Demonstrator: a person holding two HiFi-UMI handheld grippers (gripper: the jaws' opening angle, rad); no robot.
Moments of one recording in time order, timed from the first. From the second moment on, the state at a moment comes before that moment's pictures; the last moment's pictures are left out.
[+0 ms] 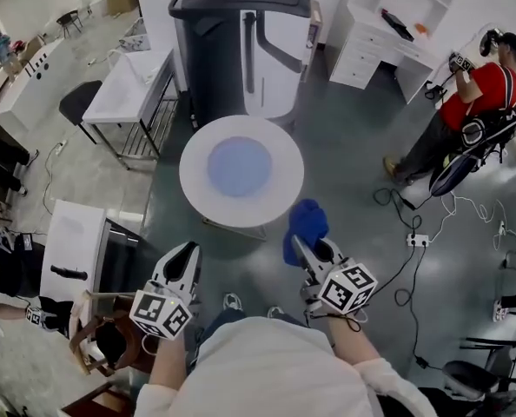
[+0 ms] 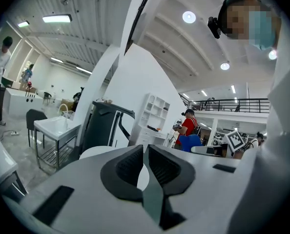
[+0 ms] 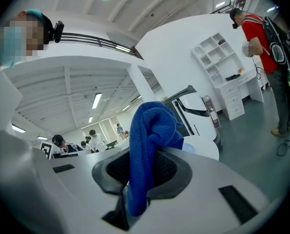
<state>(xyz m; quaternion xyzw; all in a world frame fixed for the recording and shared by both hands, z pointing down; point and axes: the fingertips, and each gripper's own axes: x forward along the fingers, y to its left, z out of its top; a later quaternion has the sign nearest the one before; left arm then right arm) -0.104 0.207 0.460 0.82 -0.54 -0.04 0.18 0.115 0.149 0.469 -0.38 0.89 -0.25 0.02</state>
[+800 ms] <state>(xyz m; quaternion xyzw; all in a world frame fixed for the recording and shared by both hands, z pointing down) -0.108 0.073 0.476 0.84 -0.51 -0.03 0.20 0.112 0.038 0.495 -0.40 0.87 -0.27 0.02</state>
